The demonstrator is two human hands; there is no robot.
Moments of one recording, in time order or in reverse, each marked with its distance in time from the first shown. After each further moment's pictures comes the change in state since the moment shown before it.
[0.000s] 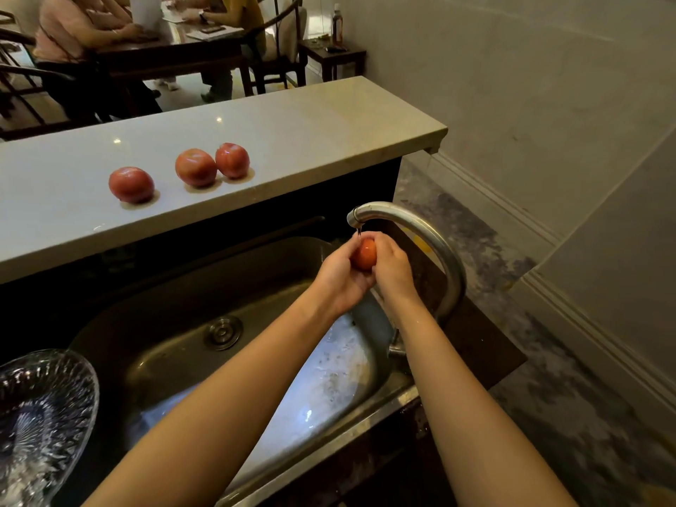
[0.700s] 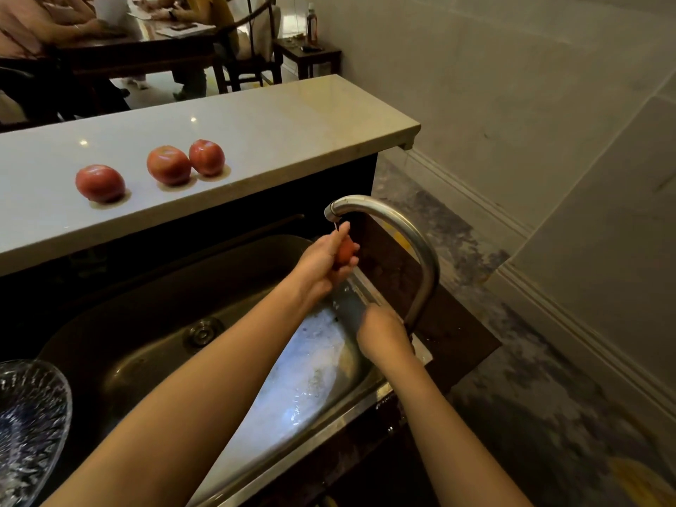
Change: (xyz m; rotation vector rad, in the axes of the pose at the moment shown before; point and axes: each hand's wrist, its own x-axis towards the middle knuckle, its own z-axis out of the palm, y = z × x) left_hand 0.015 0.005 -0.006 0.268 0.040 0.028; right_hand -0.066 0.033 -0.021 -1.049 -0.188 0.221
